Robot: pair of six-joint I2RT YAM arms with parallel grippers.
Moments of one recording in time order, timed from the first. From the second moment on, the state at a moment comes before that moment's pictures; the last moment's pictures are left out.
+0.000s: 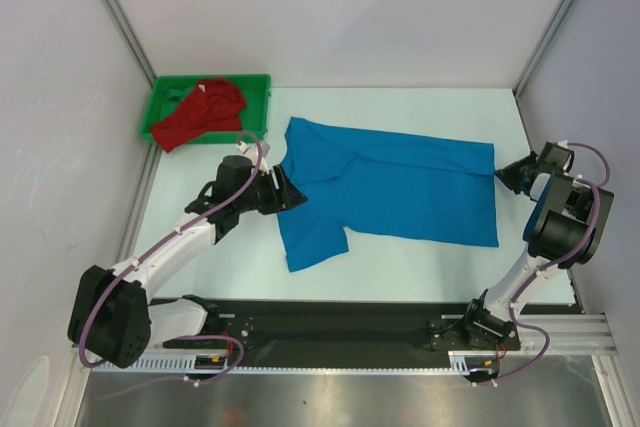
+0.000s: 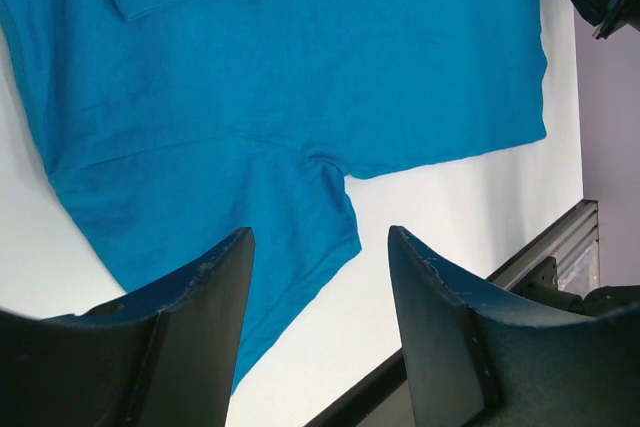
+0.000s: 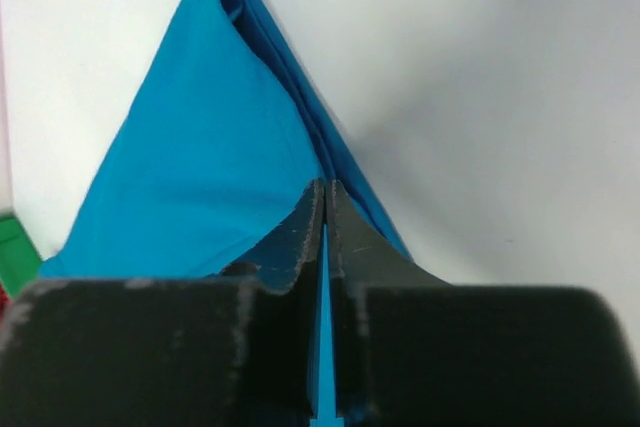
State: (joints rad) left arm -0.41 1.19 0.71 -0.11 0.33 -0.62; right arm -0.49 1.85 1.00 0.12 -0.30 0.67
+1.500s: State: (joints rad) left arm -0.66 1.22 0.47 -0.27 -0.02 -0.99; right arm -0.06 1.04 0.75 -0.50 -0.07 0.55
